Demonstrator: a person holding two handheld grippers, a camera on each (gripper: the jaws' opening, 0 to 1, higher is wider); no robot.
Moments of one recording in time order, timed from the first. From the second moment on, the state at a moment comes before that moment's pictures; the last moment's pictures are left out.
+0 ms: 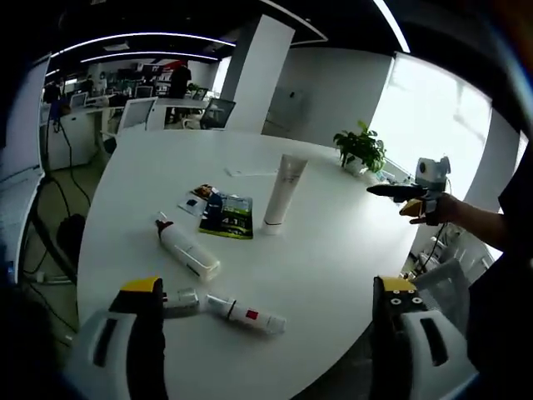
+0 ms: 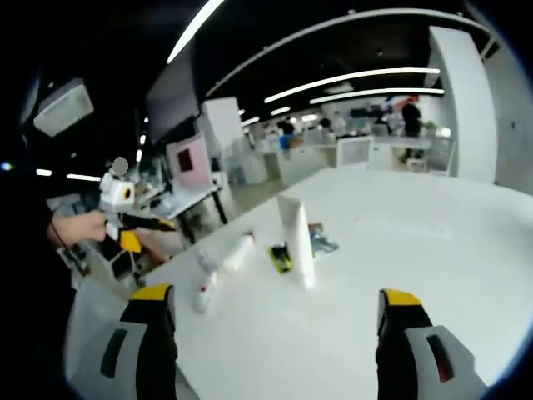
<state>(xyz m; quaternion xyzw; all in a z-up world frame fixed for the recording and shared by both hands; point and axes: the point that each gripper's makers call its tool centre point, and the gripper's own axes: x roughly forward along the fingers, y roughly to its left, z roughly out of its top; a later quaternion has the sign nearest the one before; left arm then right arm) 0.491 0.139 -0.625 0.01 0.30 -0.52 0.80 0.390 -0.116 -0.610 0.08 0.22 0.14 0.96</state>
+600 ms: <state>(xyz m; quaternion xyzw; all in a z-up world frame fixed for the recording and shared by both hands) 0.467 0.157 -0.618 0.02 0.31 -0.51 0.80 0.341 -0.119 -0.605 0.09 0.21 0.11 0.97</state>
